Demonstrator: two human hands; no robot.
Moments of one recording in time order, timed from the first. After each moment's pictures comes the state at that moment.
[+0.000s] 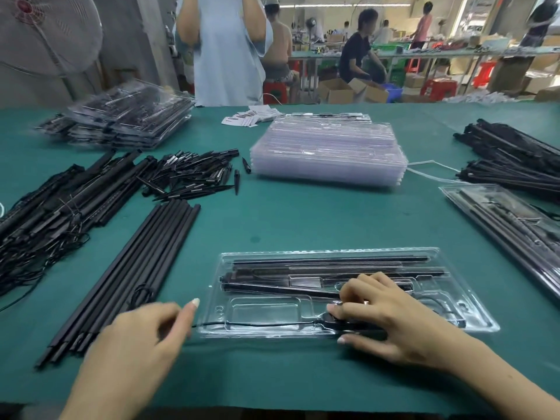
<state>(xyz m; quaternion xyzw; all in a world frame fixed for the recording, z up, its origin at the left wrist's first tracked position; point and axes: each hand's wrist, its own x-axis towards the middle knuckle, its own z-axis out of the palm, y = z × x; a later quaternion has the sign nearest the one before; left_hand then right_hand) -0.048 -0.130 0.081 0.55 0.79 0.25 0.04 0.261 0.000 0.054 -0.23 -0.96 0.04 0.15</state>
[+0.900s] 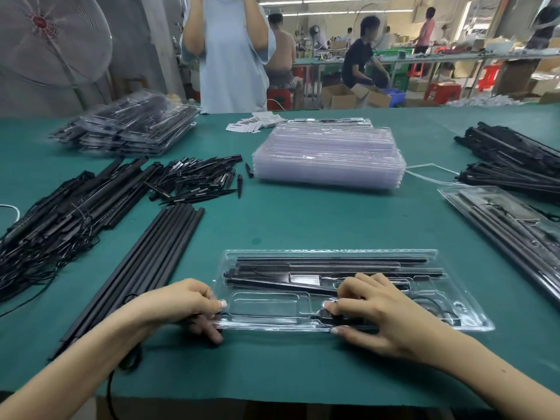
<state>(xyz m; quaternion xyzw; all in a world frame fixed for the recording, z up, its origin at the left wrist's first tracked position) -0.060 -0.061 0.085 0.48 0.71 0.15 0.50 0.260 -0.002 0.051 -0.26 -0.95 0.04 0.16</state>
